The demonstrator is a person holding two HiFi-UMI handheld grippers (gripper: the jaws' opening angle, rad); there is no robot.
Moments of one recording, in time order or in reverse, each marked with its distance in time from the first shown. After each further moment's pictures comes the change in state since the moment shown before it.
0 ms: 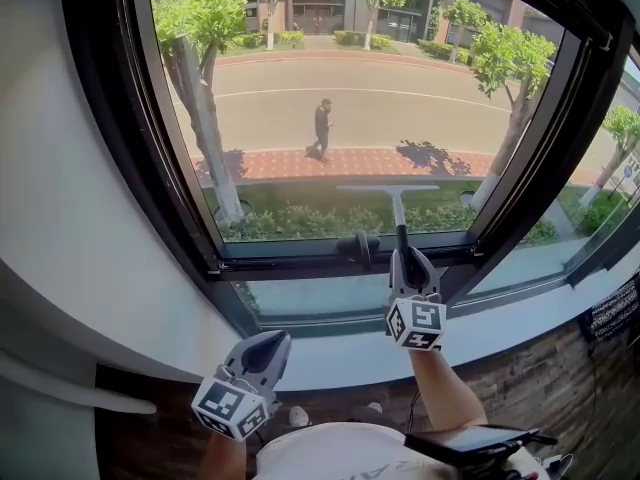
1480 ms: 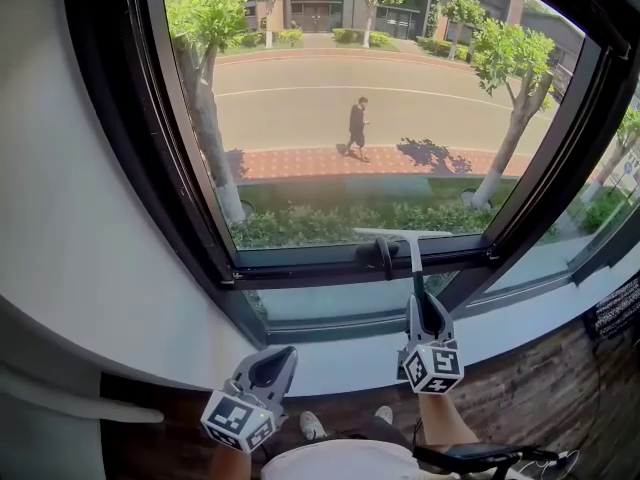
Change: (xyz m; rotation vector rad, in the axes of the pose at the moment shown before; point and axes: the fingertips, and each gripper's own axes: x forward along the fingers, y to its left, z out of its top) left arm -0.015 0.042 -0.023 -0.014 0.031 -0.011; right arm -0.056 0.027 -0.048 0.123 0.110 -0.037
